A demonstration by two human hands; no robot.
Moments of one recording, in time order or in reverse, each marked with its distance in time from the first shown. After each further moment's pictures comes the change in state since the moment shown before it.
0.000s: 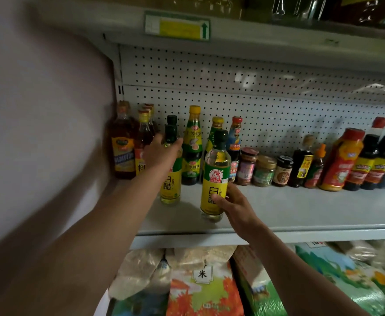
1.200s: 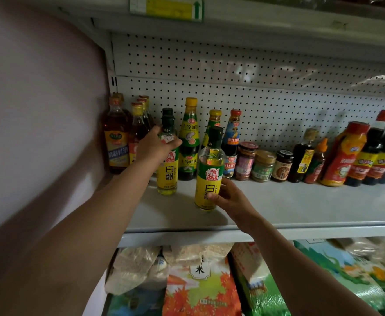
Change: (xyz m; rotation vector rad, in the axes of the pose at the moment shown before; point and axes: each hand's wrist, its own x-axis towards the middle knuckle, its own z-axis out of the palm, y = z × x) left_hand 0.012 0.000 -0.005 0.187 -0.147 0.008; right_hand 0.013 0.000 -0.012 -0.148 -0.058 0.129
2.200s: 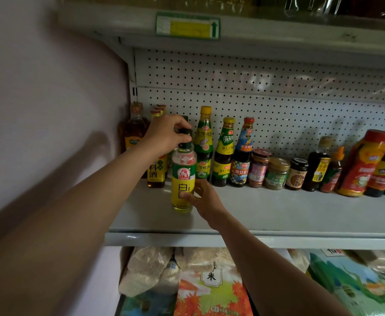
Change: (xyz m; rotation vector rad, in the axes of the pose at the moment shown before) left_hand -0.012 0.040 -0.053 0.109 -0.130 0.362; right_hand 0.046 0.016 0.093 -0.162 0.025 -0.018
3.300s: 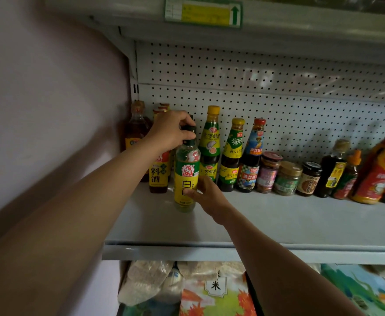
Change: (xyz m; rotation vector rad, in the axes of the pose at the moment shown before) left_hand 0.037 -0.021 0.003 -0.011 -0.035 0.020; right_hand 0.048 0.002 -0.002 0.011 -0.084 -0.070
